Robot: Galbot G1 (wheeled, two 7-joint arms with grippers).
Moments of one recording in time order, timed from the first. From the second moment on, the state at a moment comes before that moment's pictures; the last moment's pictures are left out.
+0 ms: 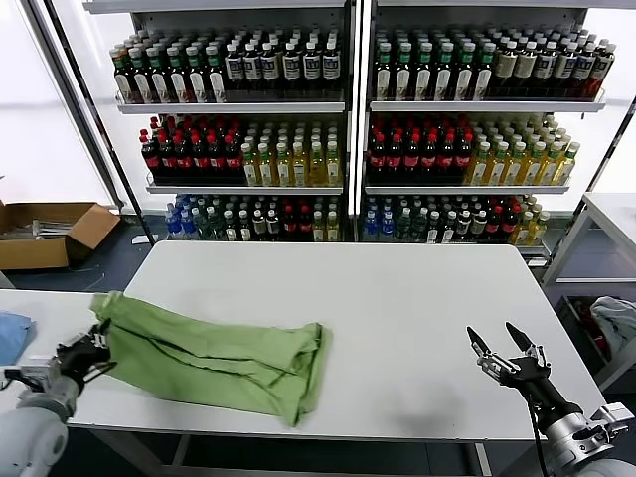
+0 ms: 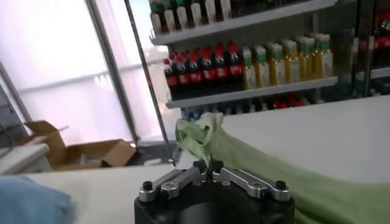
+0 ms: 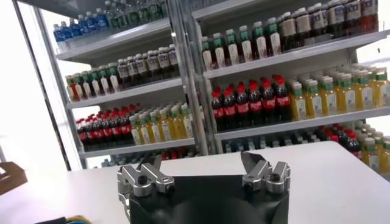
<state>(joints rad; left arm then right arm) 1.40 -0.87 -0.82 -1.86 -0.55 0.39 -0.07 -1.60 1.14 0.87 2.10 0.71 -0.21 -0.27</state>
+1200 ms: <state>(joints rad) 1.32 -0.98 -0.35 -2.09 -0.55 0.50 -0.13 -1.60 1.16 0.89 2.11 0.70 -0.21 -0.26</state>
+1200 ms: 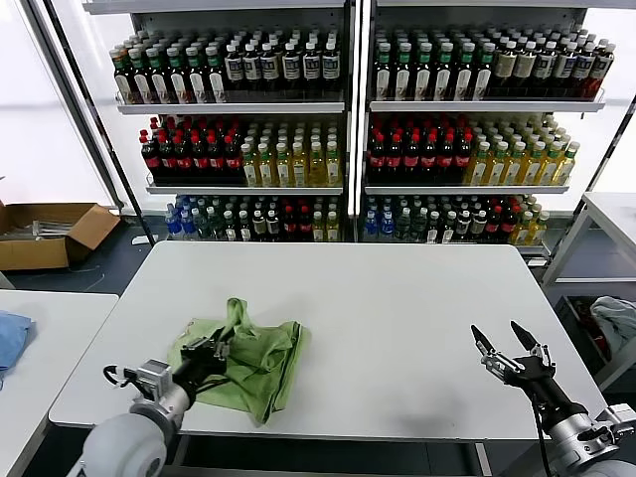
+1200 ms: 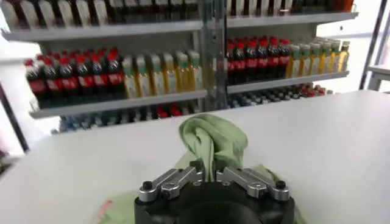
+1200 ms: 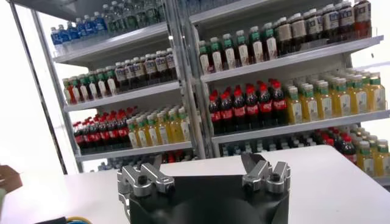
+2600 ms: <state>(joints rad) 1.30 -0.95 -0.57 -1.90 -0.77 0.55 -0.13 -1.61 1.16 0.85 2.12 0.68 -0.21 -0.27</state>
